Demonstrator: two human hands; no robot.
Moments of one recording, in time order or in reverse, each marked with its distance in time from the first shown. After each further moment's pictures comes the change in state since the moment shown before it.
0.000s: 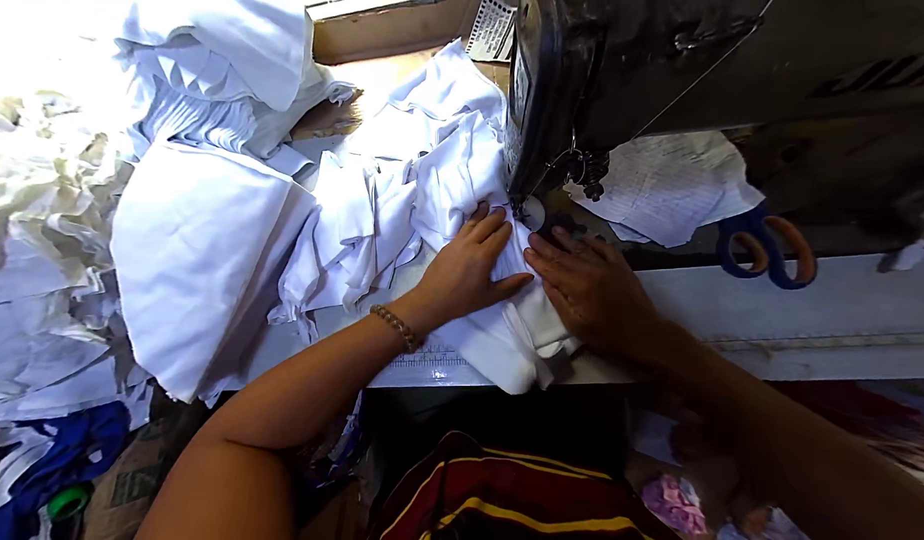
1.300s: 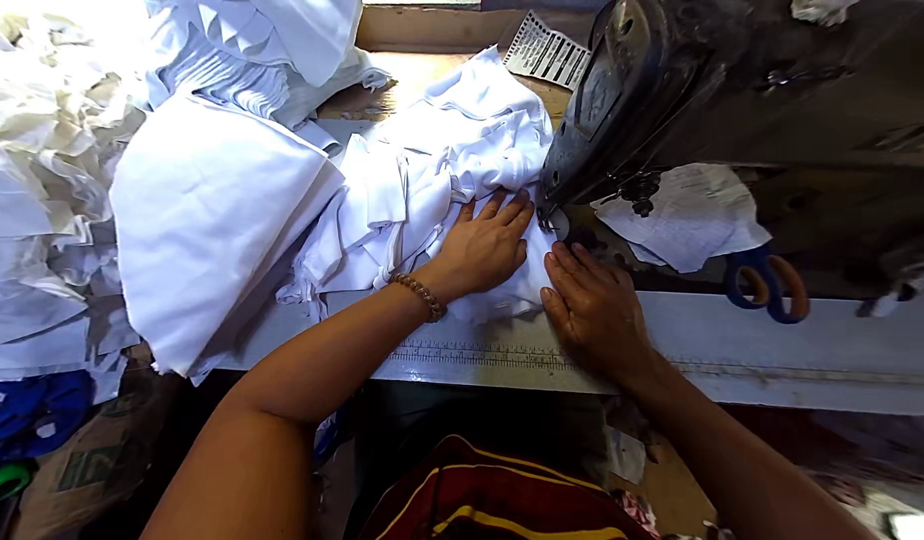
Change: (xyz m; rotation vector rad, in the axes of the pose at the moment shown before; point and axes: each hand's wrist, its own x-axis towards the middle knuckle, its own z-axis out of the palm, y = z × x) left_hand 0.023 -0.013 -0.015 0.143 -0.270 -0.189; right_hand 0.002 -0.023 0.015 -0.165 0.085 0.072
